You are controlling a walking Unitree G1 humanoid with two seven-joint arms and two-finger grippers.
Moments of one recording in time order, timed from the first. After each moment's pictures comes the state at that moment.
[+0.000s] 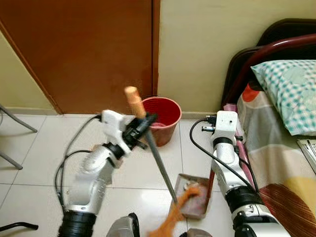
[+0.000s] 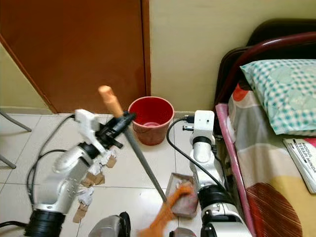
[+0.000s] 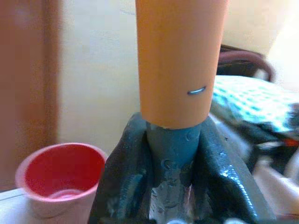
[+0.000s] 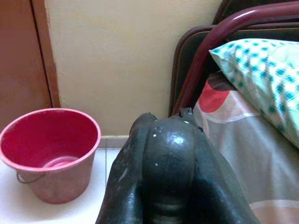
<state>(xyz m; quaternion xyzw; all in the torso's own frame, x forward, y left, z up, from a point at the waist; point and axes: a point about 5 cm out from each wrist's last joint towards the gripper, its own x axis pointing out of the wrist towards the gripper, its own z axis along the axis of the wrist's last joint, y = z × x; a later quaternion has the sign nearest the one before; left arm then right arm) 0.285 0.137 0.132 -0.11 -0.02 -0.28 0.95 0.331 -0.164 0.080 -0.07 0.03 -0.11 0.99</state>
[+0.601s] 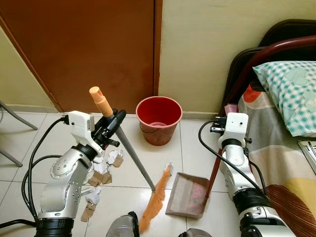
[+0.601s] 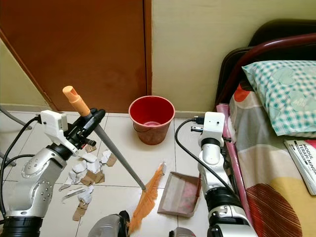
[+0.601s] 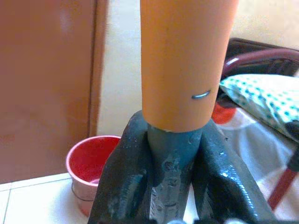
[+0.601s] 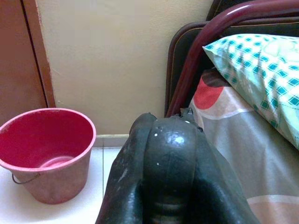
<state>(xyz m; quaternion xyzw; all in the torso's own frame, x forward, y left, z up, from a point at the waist) 0.271 0.173 0.133 -0.09 -0.01 -0.25 0.96 0.327 -0.182 0.078 -0.06 0.04 -0.12 0.99</state>
